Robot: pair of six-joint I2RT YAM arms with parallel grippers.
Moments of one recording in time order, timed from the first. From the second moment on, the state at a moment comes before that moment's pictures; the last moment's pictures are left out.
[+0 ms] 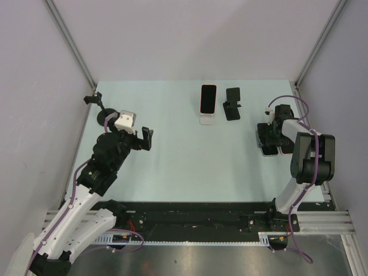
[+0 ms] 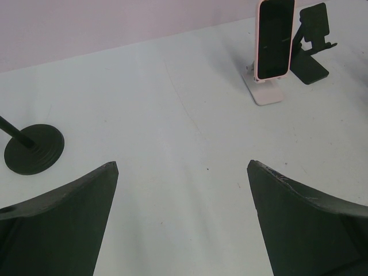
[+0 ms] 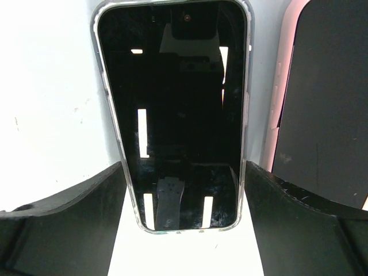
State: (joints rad) left arm -0.48 0.69 0.74 -0.21 -0.18 -0.01; right arm -0.12 1.77 1.08 -0.48 -0.03 -0.15
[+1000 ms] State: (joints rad) left arm -0.48 0.73 0.74 -0.21 -0.17 -0.01; right arm -0.01 1.78 1.21 -0.05 -0.38 0.22
